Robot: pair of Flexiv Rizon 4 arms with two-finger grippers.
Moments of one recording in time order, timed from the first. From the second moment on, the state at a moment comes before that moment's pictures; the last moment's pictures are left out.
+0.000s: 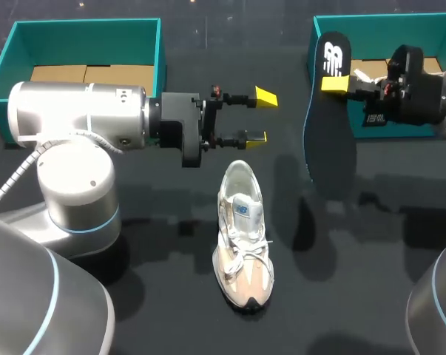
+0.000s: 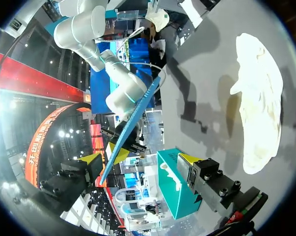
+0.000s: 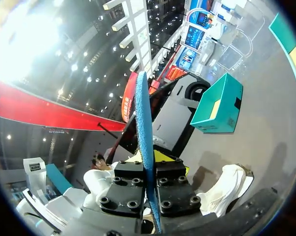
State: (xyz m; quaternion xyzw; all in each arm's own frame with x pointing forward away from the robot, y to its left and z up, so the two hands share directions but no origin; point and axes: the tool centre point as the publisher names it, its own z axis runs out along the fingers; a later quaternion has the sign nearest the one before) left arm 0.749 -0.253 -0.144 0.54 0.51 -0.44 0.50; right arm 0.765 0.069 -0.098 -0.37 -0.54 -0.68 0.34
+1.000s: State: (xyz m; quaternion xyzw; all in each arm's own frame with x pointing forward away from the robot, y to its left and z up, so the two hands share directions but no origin) left arm 0.759 -0.274 -0.154 0.52 0.55 -0.43 0.49; right arm 0.807 0.096 -0.140 -0.55 -0.47 -0.51 0.46
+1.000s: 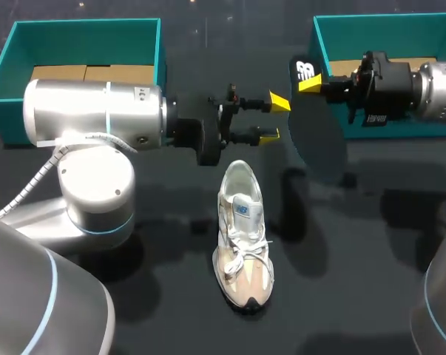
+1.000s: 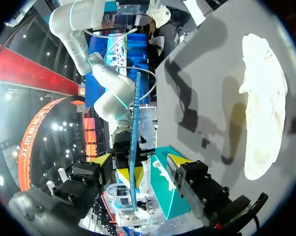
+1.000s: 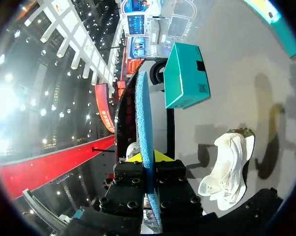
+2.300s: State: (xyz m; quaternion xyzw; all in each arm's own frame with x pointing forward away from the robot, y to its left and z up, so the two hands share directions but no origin) left arm 0.767 -0.293 -0.164 0.52 0.56 -0.40 0.50; right arm 0.810 0.124 -0.157 -0.55 -0.46 -0.52 0.47
